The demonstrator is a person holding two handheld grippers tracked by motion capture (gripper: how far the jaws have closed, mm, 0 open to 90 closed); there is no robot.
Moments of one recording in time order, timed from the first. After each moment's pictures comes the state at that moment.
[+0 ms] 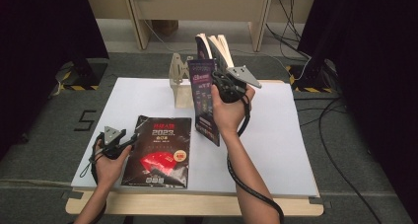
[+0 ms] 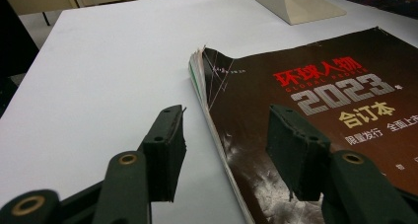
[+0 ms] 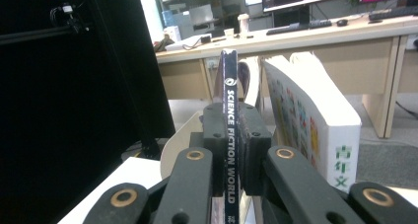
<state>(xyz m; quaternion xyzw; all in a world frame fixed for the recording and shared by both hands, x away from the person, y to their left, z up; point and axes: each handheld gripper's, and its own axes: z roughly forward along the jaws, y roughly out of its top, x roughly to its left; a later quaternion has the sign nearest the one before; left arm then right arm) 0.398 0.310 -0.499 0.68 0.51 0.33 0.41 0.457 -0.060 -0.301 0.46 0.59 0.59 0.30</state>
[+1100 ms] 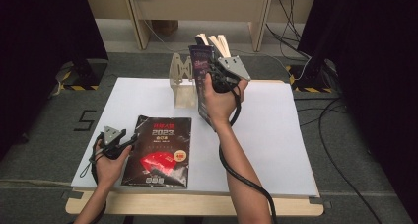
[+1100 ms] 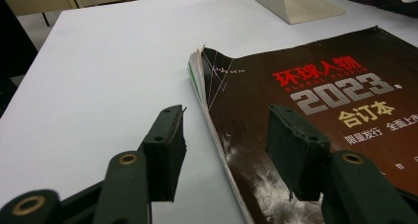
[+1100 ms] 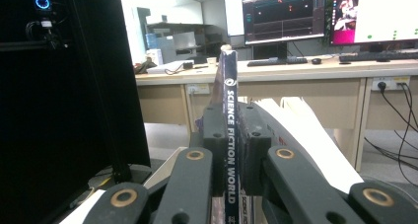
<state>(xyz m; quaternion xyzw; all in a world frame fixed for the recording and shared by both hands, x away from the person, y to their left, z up) 0.398 0.310 -0.500 0.68 0.51 0.33 0.41 0.480 -0.040 -0.291 0.44 0.56 0.59 0.37</state>
